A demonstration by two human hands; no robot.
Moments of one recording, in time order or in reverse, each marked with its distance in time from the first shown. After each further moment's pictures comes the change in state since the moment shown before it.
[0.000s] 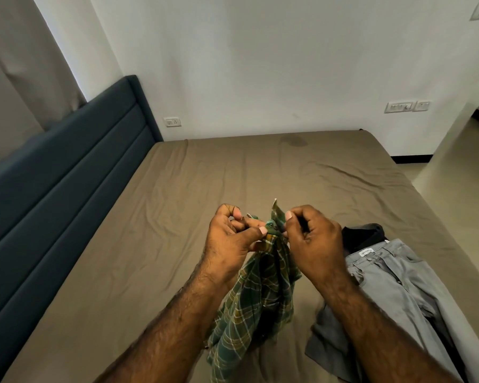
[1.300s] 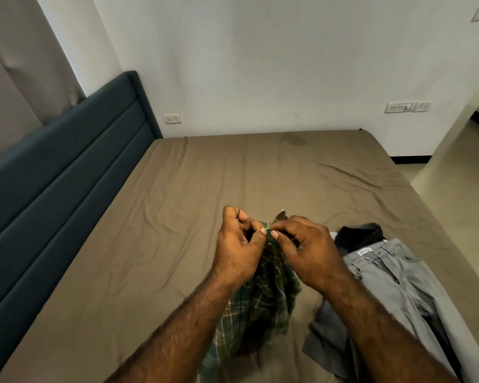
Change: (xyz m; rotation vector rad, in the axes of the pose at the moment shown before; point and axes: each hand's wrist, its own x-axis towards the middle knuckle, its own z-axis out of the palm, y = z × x) left_hand -0.001 -0.027 -0.002 0.371 0.049 0.225; right_hand -0.002 0.015 0.004 -0.088 -0.273 -0.244
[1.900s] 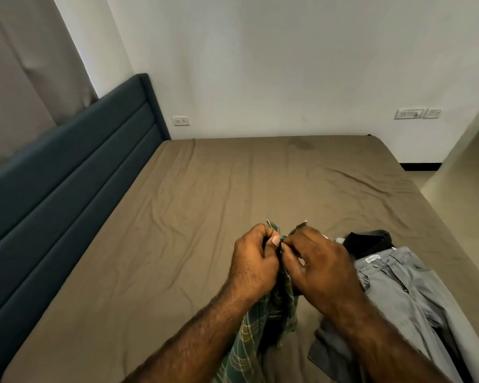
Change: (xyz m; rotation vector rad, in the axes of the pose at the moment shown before) left_hand -0.012 0.000 0.004 0.213 -0.042 0.018; right_hand -0.016 -0.028 0.000 -0.234 0.074 -0.071
